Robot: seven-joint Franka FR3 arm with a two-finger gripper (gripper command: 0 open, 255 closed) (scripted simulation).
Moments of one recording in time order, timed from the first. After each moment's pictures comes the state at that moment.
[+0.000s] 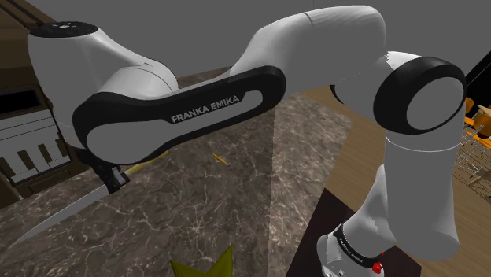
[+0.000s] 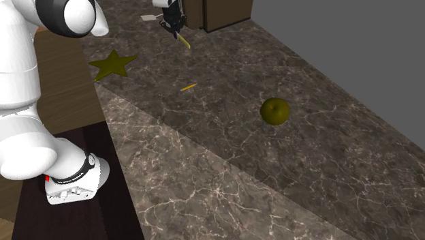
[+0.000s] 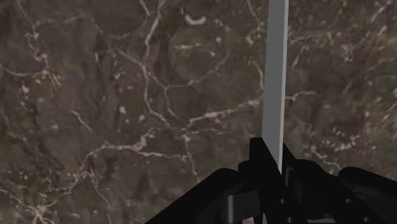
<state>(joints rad) 0.48 0.56 0.39 -1.51 -0.26 2.04 2.31</state>
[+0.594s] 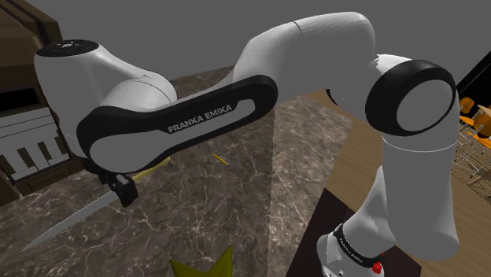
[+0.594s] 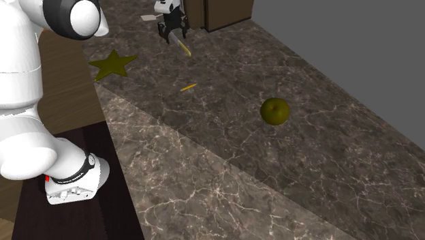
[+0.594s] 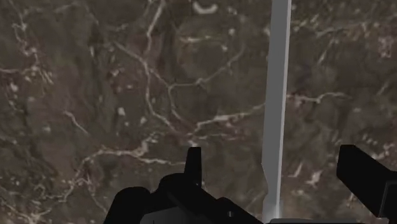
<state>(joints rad) 0.48 0.59 0.39 -1.52 -0.26 2.04 2.30</state>
